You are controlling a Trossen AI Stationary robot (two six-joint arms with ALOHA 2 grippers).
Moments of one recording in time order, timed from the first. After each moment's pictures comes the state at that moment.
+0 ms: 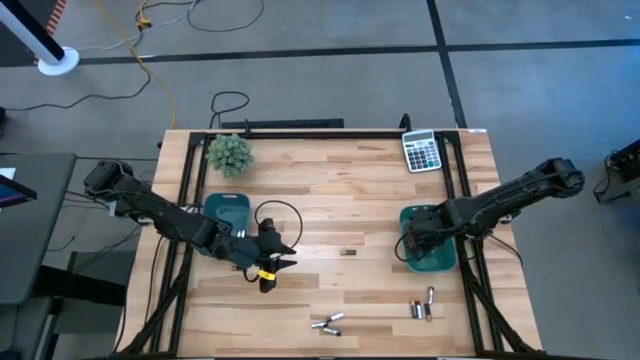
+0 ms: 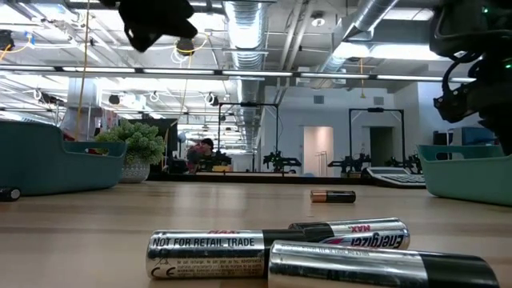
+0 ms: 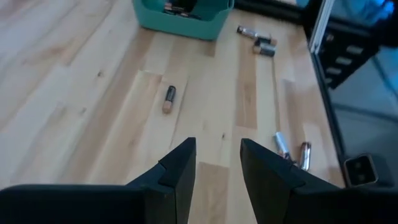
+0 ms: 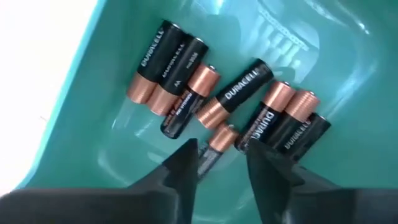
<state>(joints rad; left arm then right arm) -0.45 1.31 0.90 -0.16 -0.40 -0.47 0.27 1.13 0.58 -0.96 -0.03 1.21</state>
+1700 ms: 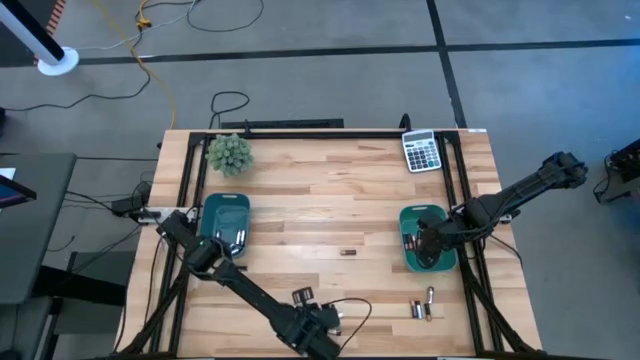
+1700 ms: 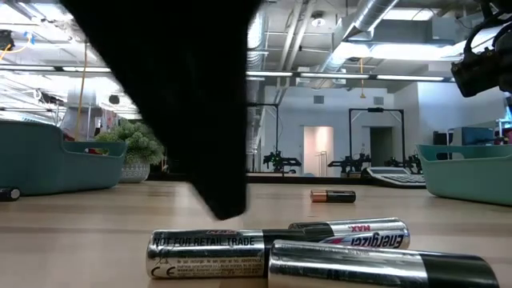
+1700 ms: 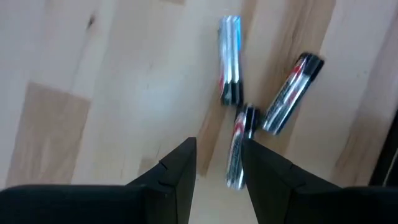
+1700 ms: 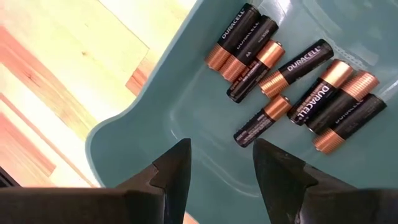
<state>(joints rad) -0.63 2.43 2.15 -1.07 -0.29 -0.86 0.43 0.90 0.58 -0.93 -0.01 1.30</state>
